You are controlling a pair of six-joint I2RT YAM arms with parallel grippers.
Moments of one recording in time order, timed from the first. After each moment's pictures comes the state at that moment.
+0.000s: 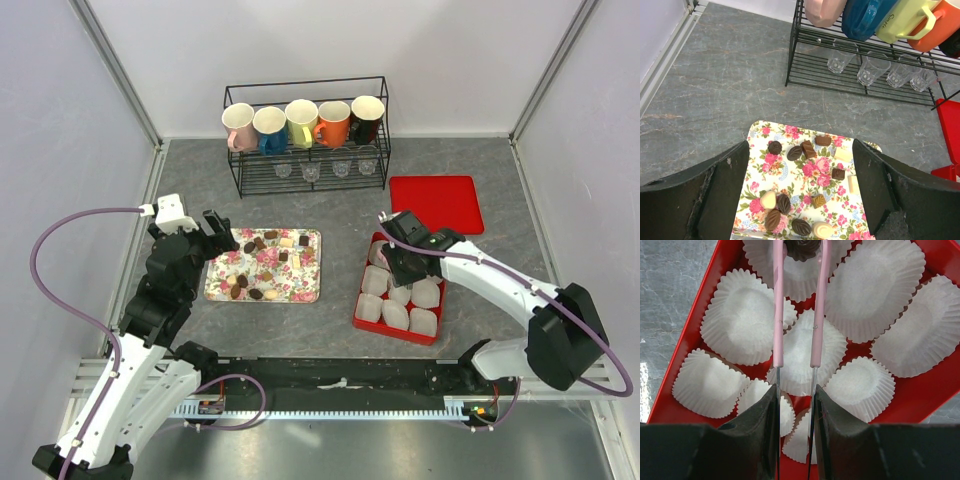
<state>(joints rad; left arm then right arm) -0.38 0.59 0.75 -0.37 -0.44 -0.31 0.62 1.35 0.92 -0.74 0.10 0.30</state>
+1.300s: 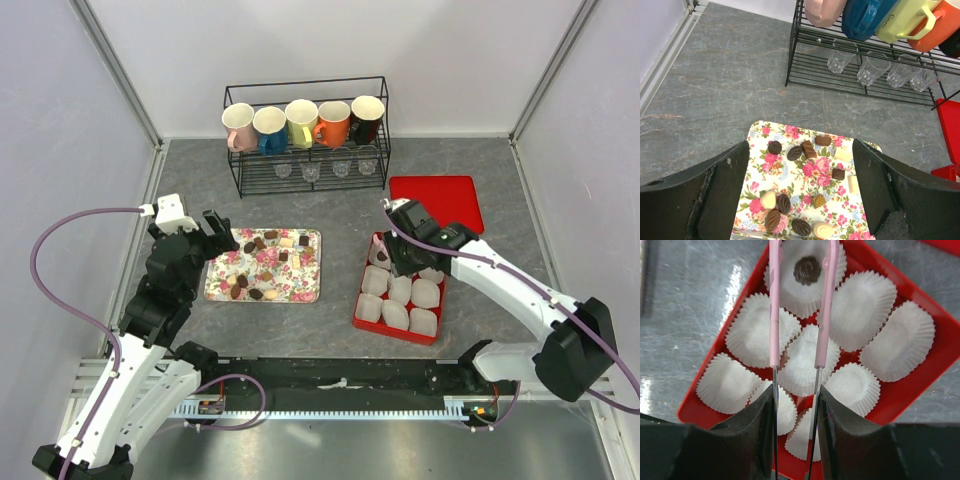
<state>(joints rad) -0.38 0.59 0.75 -0.37 -0.44 -0.31 0.62 1.29 0.99 -0.77 0.11 0.27</state>
